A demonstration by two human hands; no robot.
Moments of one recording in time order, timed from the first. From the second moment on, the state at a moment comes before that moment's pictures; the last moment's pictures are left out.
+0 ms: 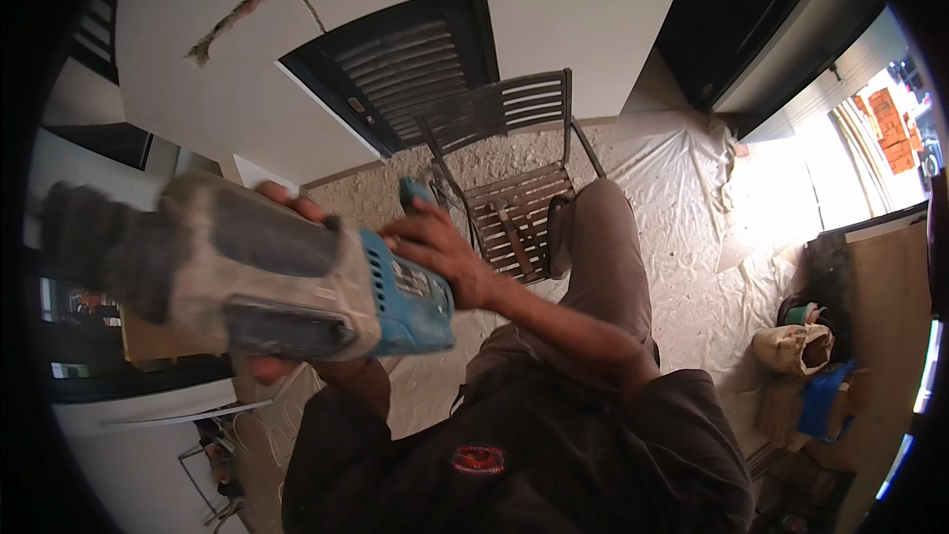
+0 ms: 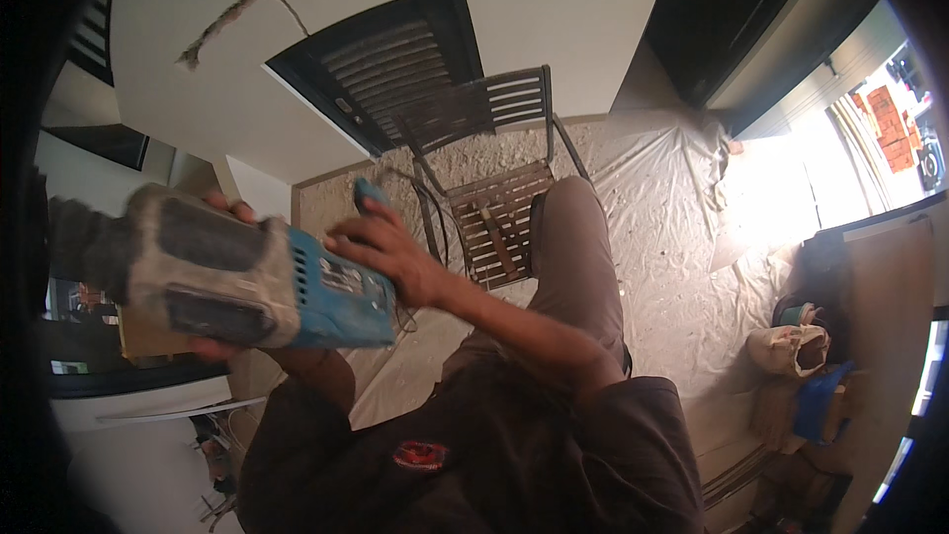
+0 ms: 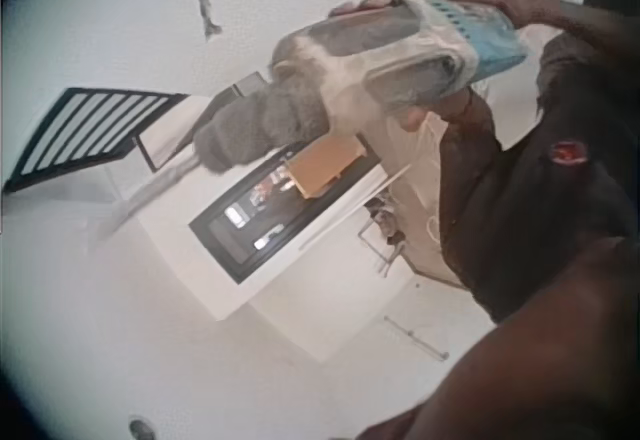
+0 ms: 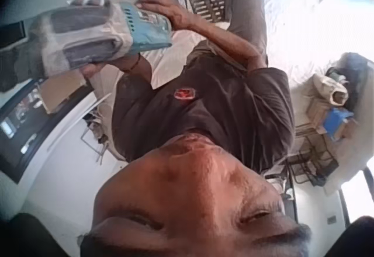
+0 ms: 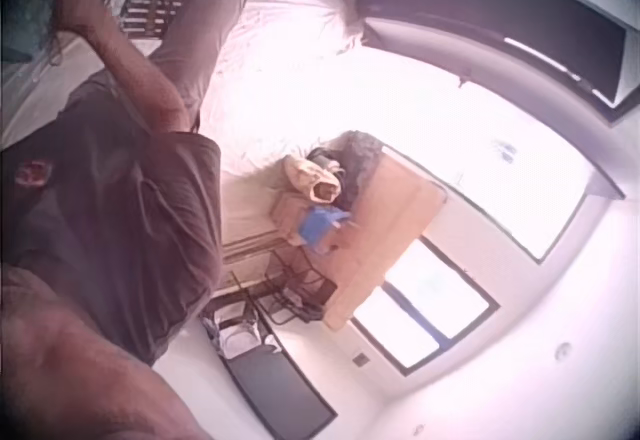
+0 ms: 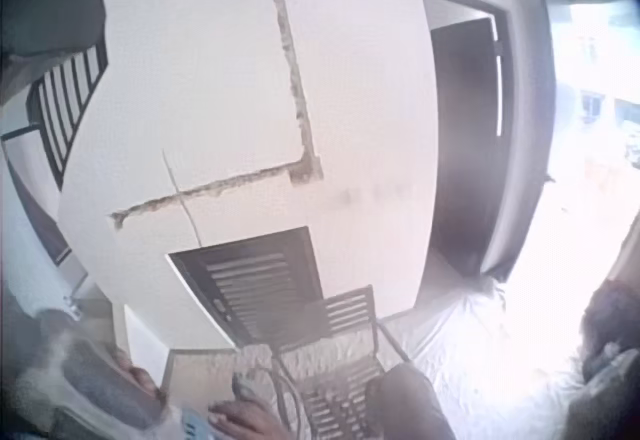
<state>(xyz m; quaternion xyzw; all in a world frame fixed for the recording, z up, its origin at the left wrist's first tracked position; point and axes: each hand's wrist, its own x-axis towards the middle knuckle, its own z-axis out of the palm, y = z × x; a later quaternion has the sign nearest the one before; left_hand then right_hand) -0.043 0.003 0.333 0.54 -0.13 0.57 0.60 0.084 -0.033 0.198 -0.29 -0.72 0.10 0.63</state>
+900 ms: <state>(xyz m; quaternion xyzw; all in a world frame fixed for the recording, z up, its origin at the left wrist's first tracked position) 0.121 0.173 1.052 0.68 0.00 0.59 0.44 0.322 0.176 0.884 0.05 -0.71 0.41 0.57</state>
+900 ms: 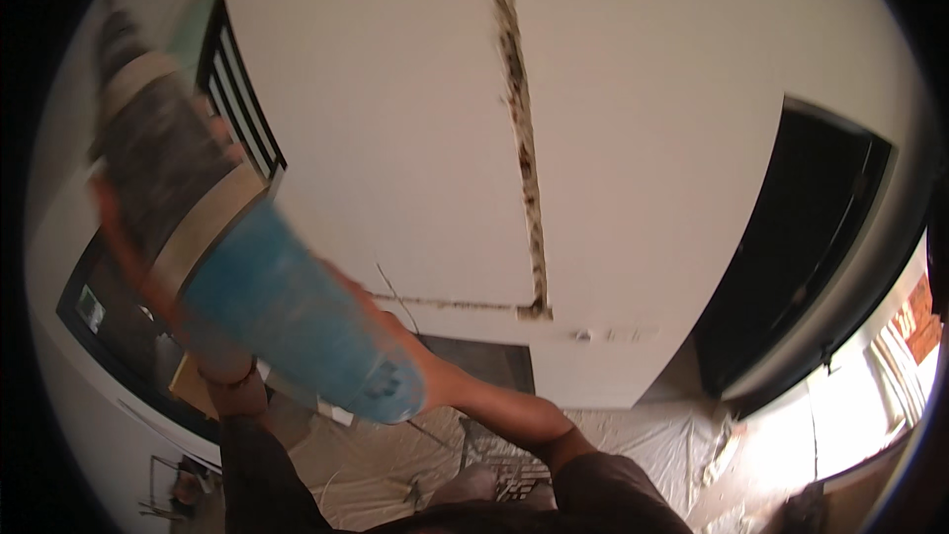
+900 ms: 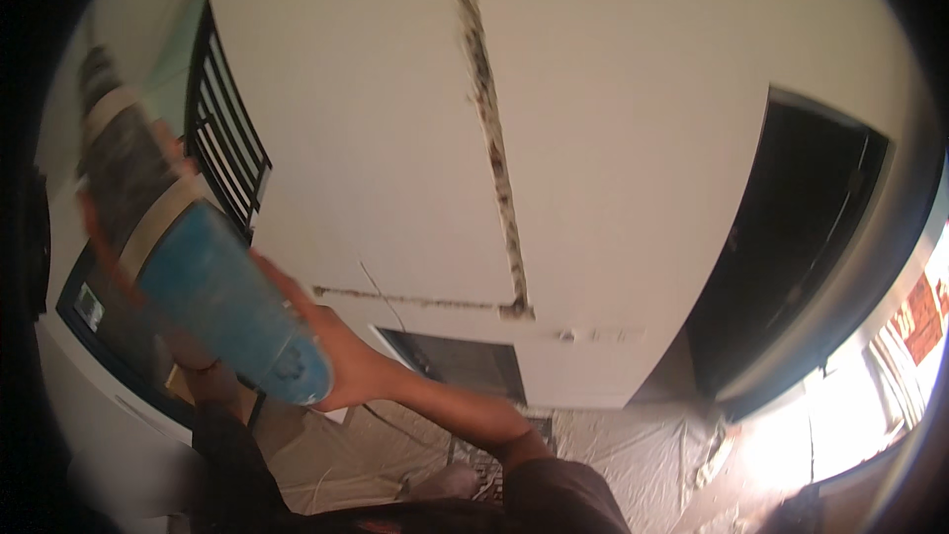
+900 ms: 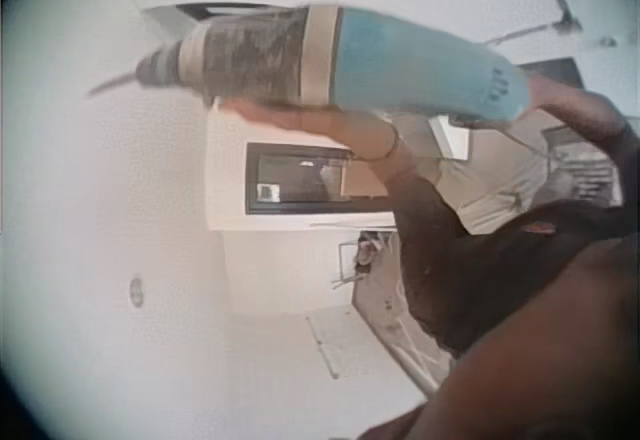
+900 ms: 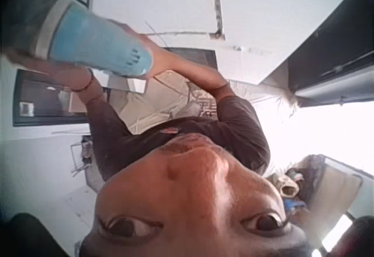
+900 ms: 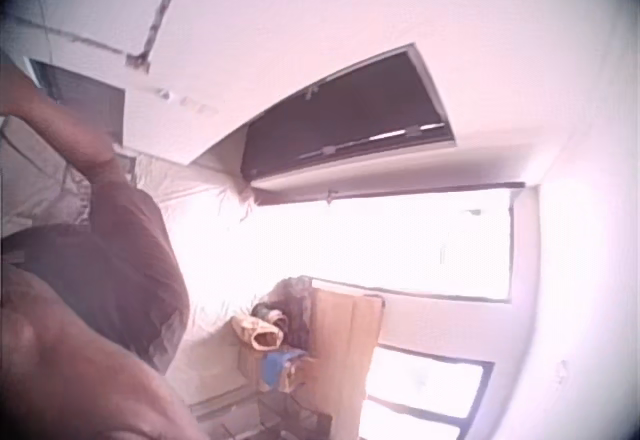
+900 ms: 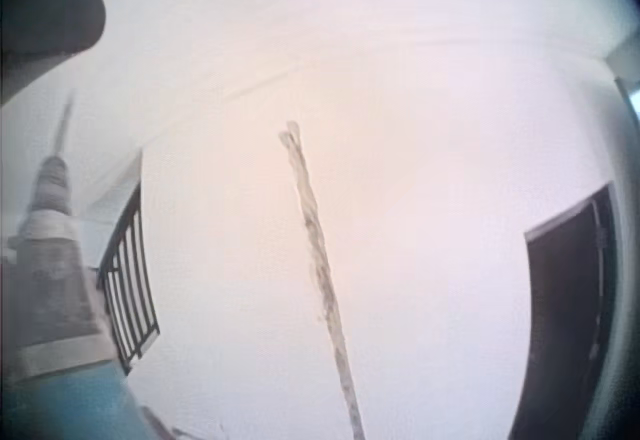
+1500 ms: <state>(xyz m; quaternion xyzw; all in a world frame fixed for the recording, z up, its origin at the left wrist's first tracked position) 0.249 0.334 1.034 0.53 -0.02 0.50 0.68 0.335 0.208 0.878 -0.21 -0.55 0.38 0.71</state>
